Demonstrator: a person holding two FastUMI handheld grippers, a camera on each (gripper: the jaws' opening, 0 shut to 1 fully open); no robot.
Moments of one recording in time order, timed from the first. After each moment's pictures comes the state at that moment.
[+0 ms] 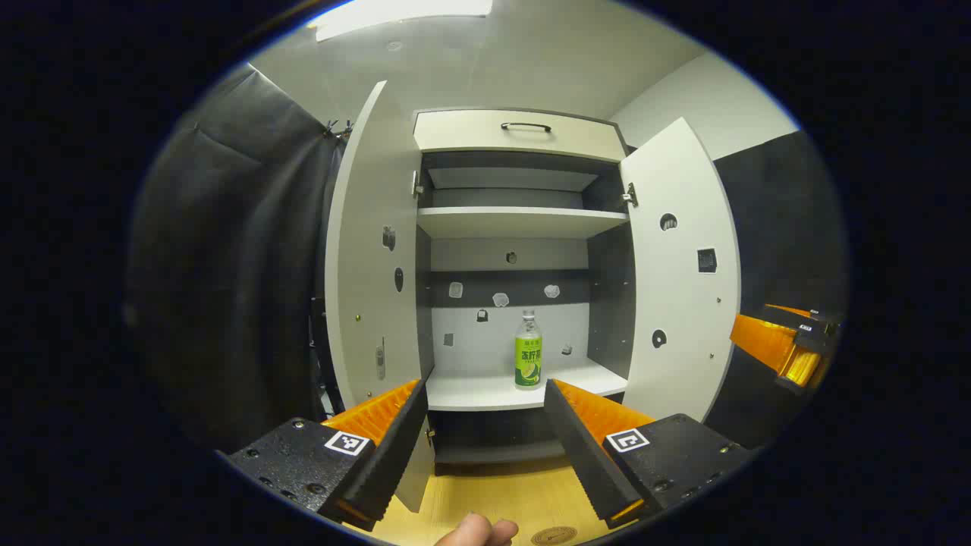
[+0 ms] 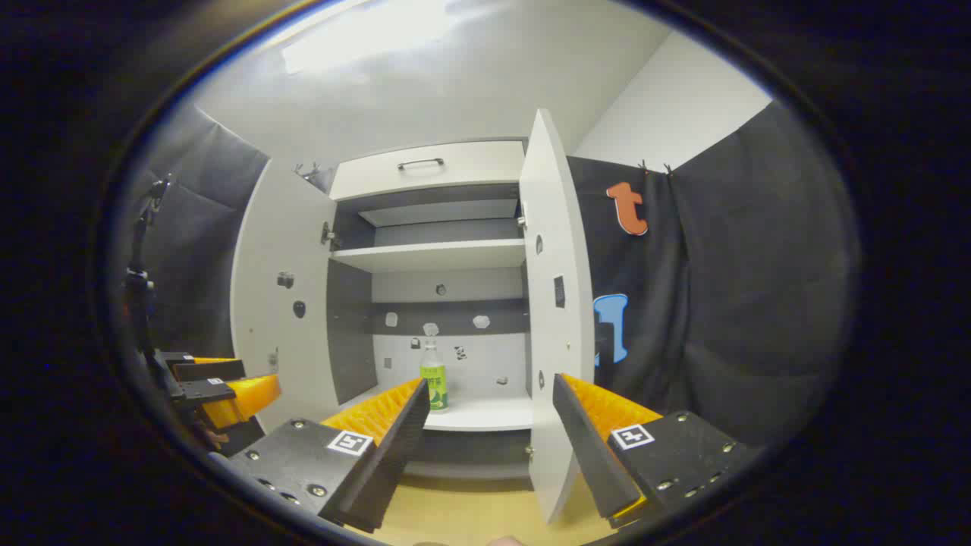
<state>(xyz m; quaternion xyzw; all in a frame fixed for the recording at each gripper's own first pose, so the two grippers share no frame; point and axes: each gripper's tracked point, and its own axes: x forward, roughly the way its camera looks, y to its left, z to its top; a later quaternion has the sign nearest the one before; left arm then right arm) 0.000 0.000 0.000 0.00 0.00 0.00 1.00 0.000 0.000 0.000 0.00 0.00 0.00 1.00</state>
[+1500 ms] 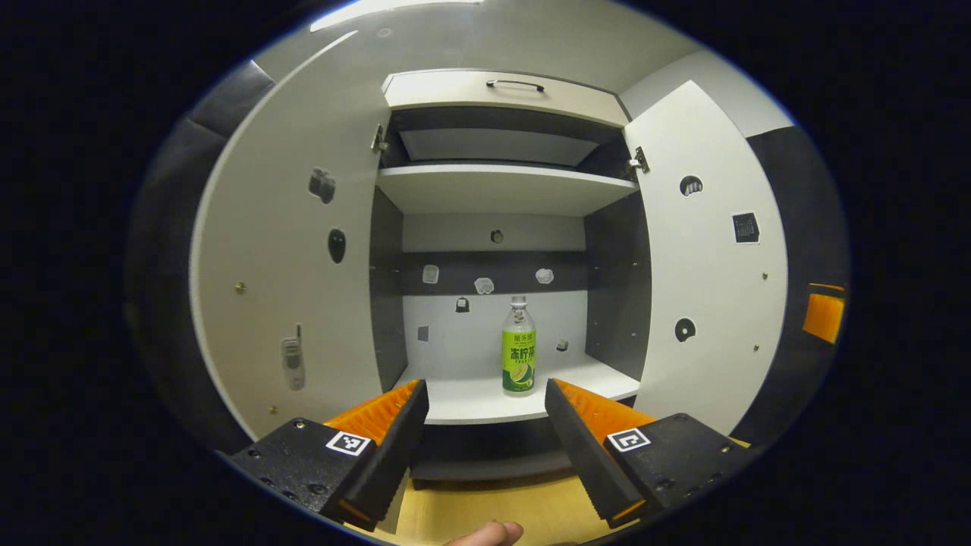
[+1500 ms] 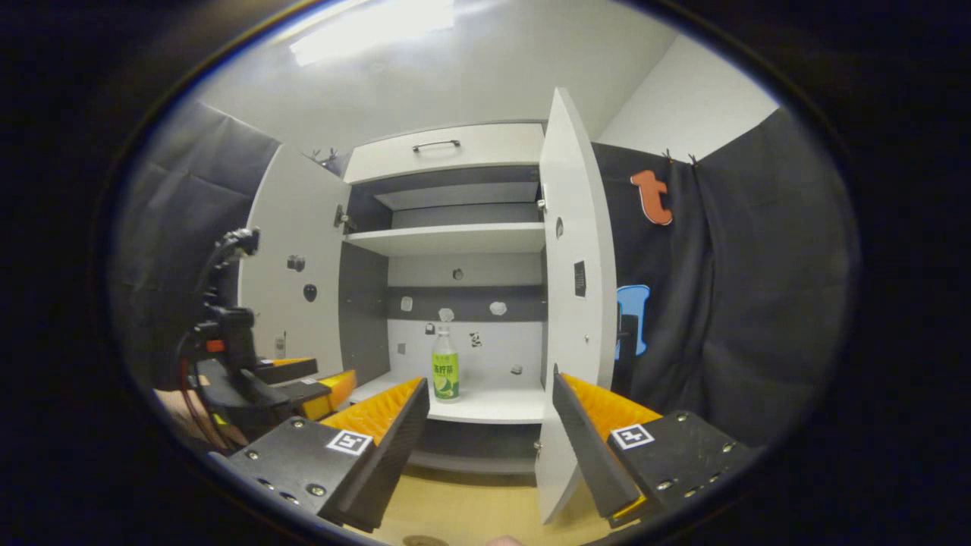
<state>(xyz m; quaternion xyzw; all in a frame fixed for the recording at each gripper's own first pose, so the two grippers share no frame) 0.130 -0.026 -0.053 -0.01 0.01 -0.04 1.00 0.015 0.013 -0.024 0.00 0.03 0.05 1.00</state>
